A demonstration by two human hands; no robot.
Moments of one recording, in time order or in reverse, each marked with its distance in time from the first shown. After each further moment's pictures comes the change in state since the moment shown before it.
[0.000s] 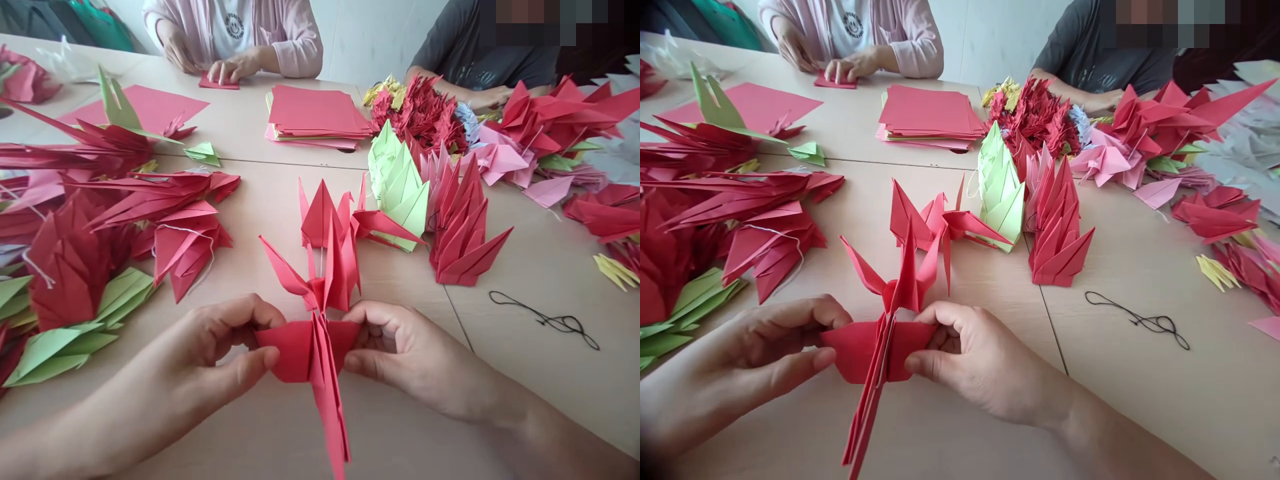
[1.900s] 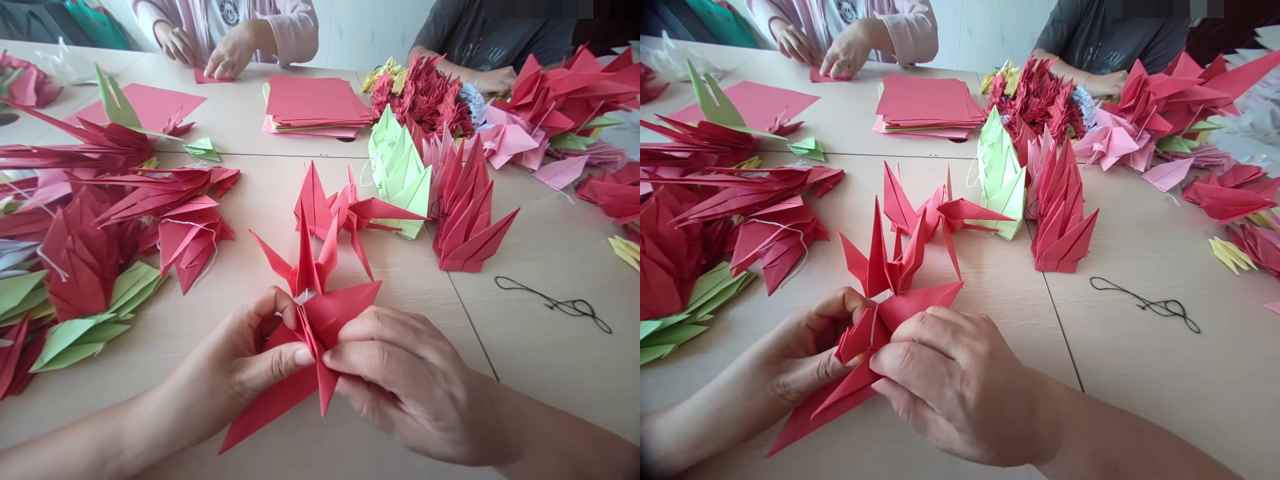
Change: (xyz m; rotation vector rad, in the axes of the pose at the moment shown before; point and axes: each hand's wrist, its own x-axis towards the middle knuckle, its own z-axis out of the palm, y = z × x) left_hand 0.007 -0.006 0.034 -0.523 0.024 -0.063; right_hand -0.007 0.006 0.017 -0.973 0.274 -1.012
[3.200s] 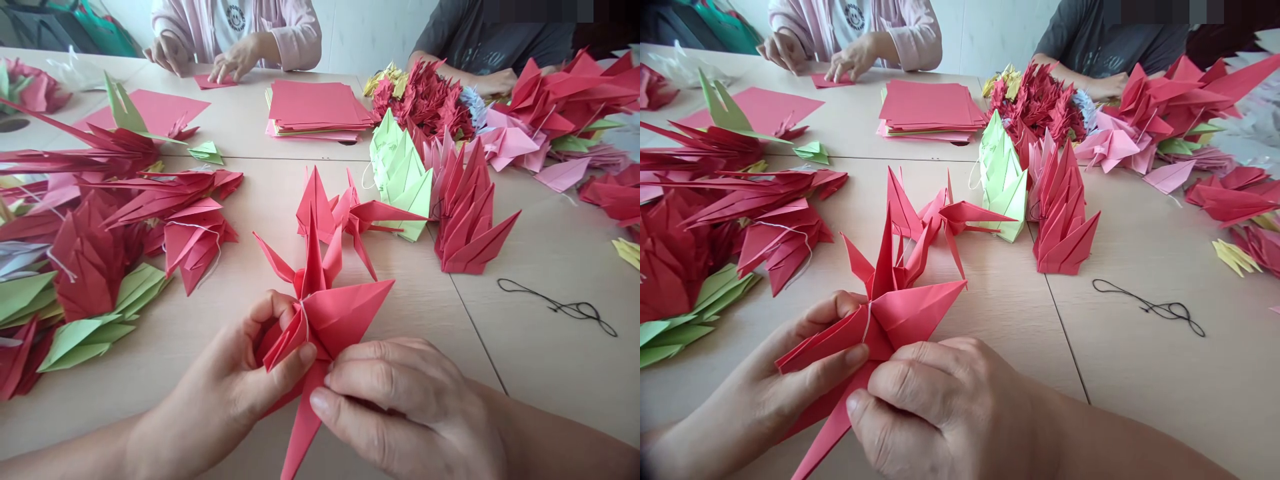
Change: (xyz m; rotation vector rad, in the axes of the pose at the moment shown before) left_hand -0.008 0.005 0.012 0.067 0.095 0.084; right_hand -0.006 -0.004 0.018 -0.093 0.190 -0.227
